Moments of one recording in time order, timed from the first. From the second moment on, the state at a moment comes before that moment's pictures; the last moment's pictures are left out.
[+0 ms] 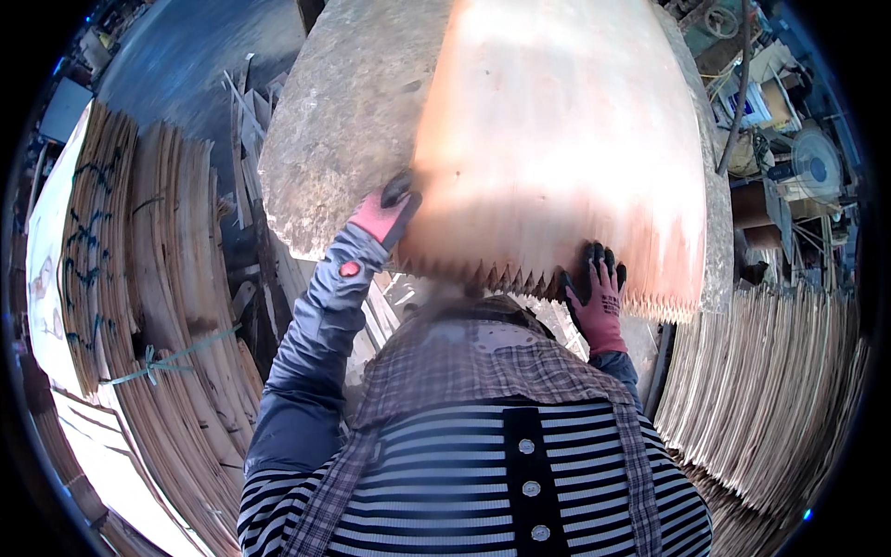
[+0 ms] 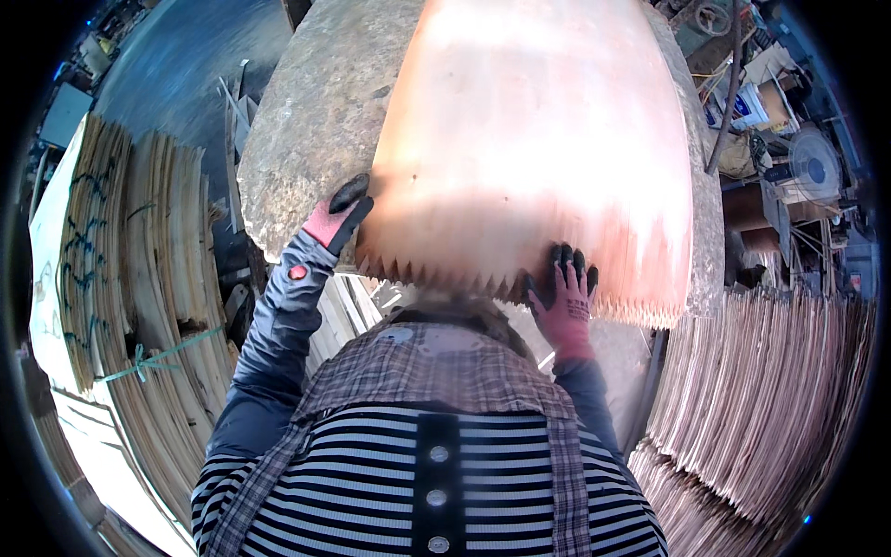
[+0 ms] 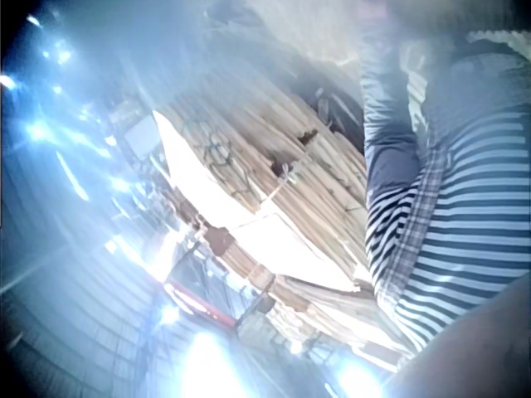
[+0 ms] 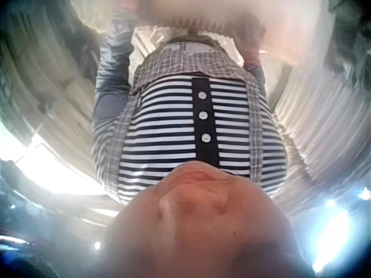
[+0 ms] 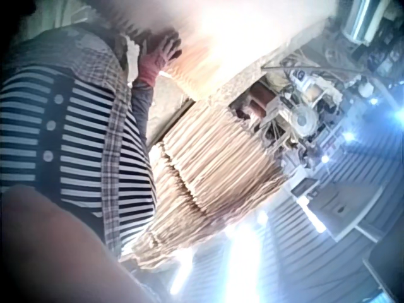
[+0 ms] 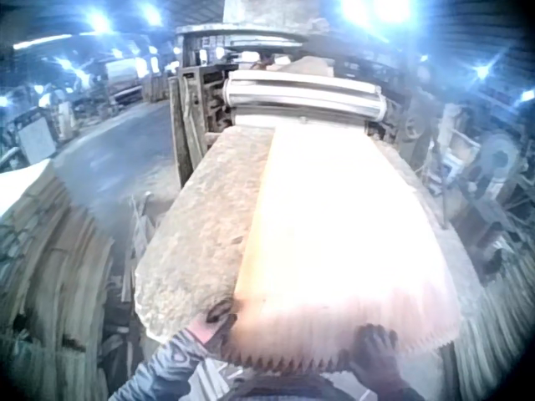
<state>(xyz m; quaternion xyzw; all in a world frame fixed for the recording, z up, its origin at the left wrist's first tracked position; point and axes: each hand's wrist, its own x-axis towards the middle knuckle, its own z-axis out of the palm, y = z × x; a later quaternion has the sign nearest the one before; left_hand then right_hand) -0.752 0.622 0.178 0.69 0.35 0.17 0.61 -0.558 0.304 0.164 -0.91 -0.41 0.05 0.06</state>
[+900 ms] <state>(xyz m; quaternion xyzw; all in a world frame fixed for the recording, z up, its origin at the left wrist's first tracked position) -0.713 0.591 0.245 0.87 0.24 0.22 0.37 -0.560 0.303 0.181 -0.90 -0.42 0.07 0.11</state>
